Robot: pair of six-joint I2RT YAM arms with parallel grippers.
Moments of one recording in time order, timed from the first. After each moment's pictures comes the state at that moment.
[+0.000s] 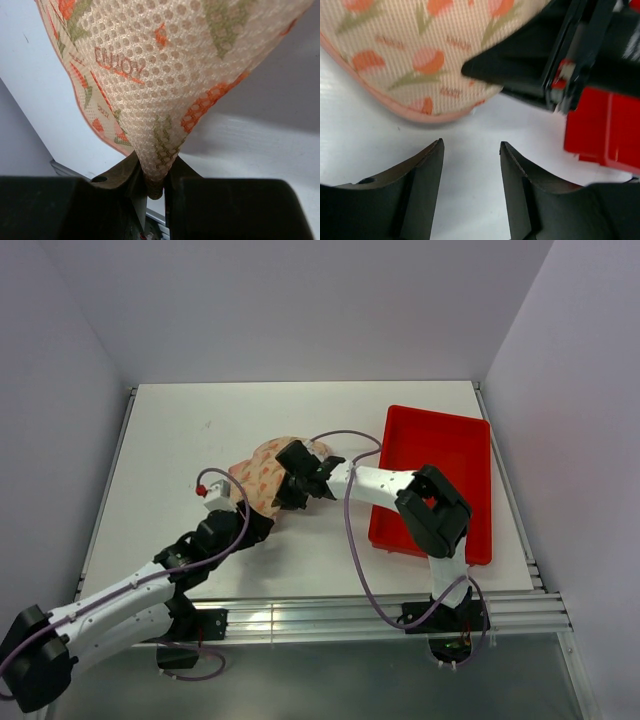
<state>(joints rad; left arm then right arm) -0.75 0.77 0.32 -0.05 -0.28 -0.94 0.86 1.94 1.35 -0.36 -0.02 1.20</state>
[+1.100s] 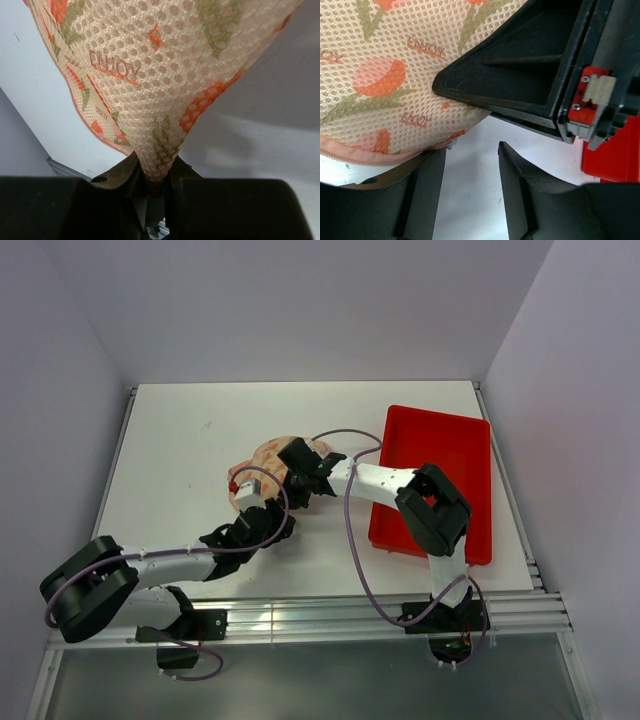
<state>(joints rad) -0.89 1.27 0.37 0.33 -0.39 -0.96 0.84 1.95 1.38 -0.41 -0.06 1.18</state>
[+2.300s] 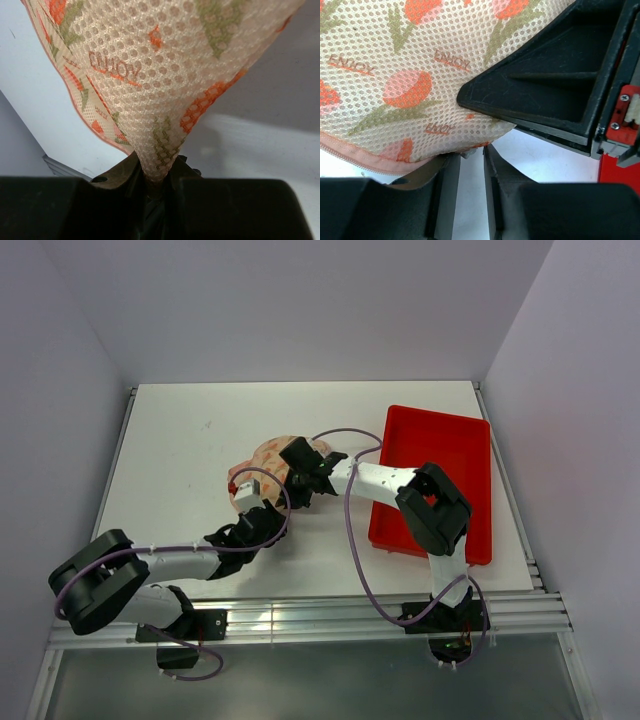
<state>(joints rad) -0.89 1.33 0.37 0.37 -0.47 -0.96 0.83 1.95 1.37 -0.41 -0.07 1.15</state>
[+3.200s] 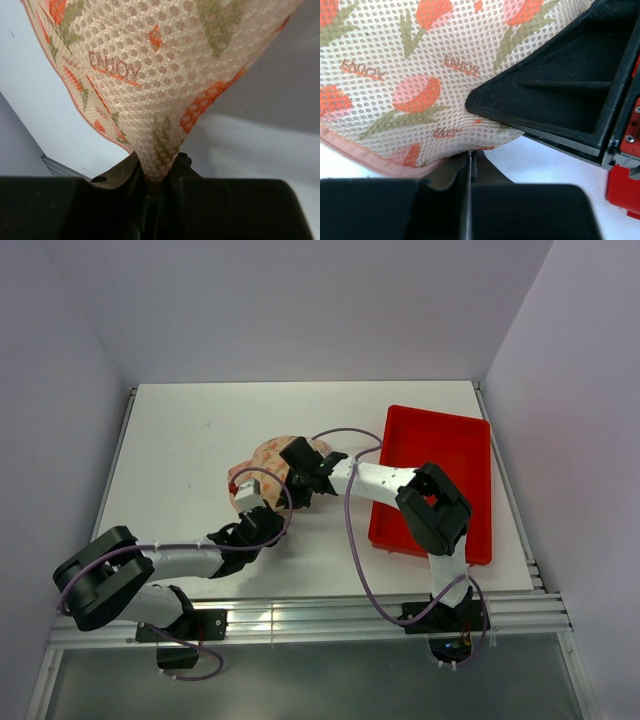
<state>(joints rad) -0.89 1.36 0.39 0.36 -0.51 -0.97 0.83 1.95 1.37 -0.41 -0.07 1.14</state>
